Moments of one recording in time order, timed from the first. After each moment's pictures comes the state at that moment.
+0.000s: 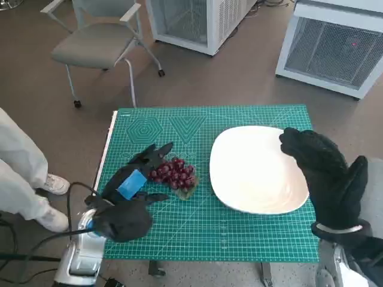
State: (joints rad) left arm -0.36 0.37 -0.08 -0.07 0.64 0.17 -0.38; right arm -0.28 -0.16 -0.16 -0.08 0.38 -0.23 0.36
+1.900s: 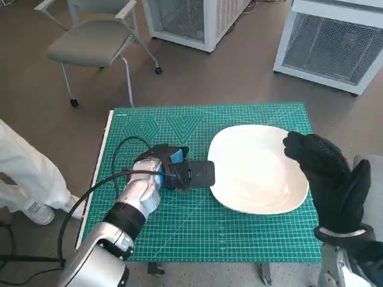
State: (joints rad) left arm -1.05 0.19 -0.51 1.13 0.75 0.24 -0.30; right arm -0.26 -0.16 -0.17 -0.09 0.38 -0.22 0.36
